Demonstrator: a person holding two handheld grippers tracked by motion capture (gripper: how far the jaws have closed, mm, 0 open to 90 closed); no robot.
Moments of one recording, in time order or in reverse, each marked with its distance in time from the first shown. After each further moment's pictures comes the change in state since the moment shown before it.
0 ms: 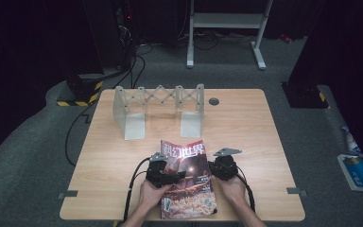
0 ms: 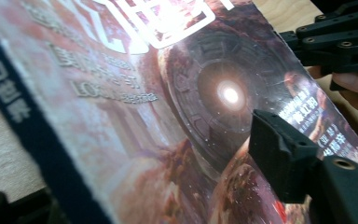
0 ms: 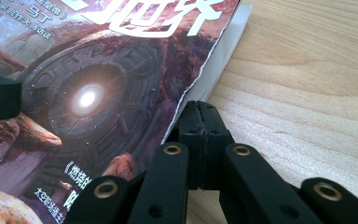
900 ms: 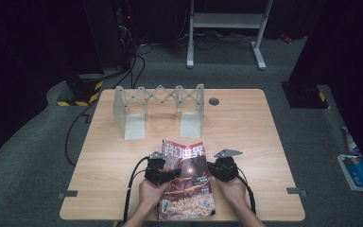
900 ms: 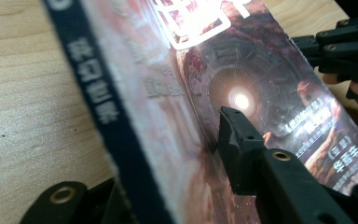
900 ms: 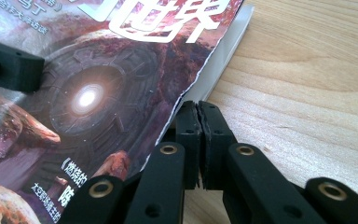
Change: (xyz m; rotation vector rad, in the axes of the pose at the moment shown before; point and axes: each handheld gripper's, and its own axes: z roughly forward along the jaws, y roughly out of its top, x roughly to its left) left arm -0.001 0.006 -0.007 0.034 0.039 -0.066; right arm 0.001 -0.004 -0.002 -0.012 0.006 0.001
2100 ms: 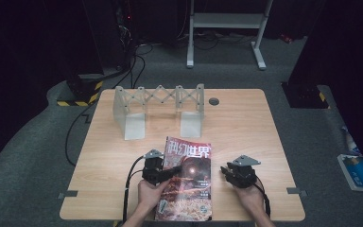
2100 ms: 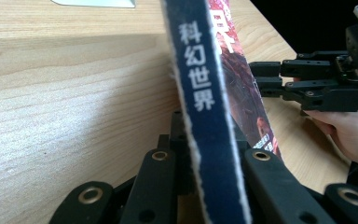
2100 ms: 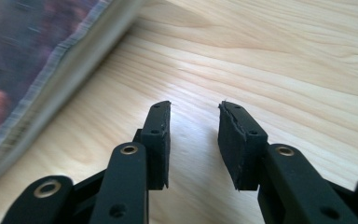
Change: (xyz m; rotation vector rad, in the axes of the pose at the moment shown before) left arm -0.011 0.008 -0.024 -0.080 -0.110 0.014; right arm -0.029 -0.034 -0.037 -0.052 -0.181 -0.081
